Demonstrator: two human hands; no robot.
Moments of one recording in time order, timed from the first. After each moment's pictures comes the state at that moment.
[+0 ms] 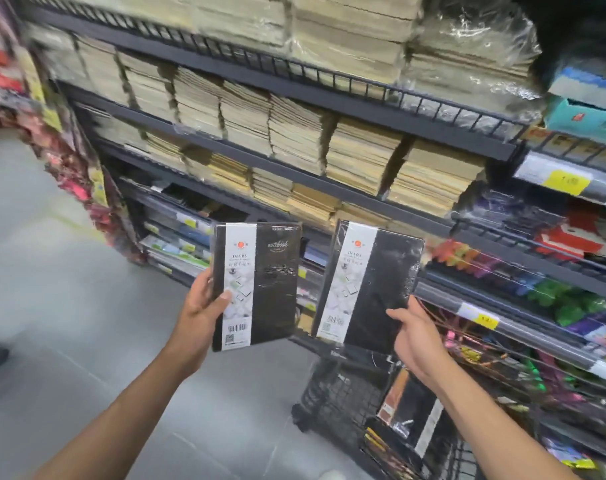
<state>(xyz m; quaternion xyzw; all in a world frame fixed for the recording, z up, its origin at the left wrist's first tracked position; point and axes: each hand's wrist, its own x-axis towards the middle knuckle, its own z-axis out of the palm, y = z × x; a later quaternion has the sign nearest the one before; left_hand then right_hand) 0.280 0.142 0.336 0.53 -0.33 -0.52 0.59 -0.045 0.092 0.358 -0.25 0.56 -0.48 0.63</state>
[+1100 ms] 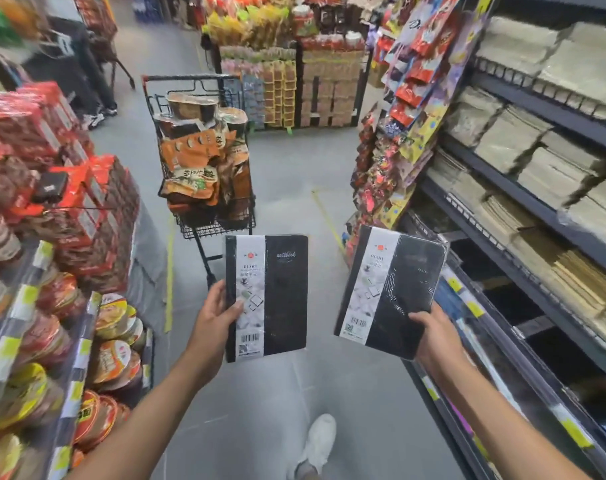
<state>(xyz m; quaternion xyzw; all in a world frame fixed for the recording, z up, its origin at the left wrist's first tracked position) 0.688 0.430 0.337 0.61 -0.04 -0.25 0.75 0.495 0.147 0.347 -0.50 0.45 -0.23 0.71</state>
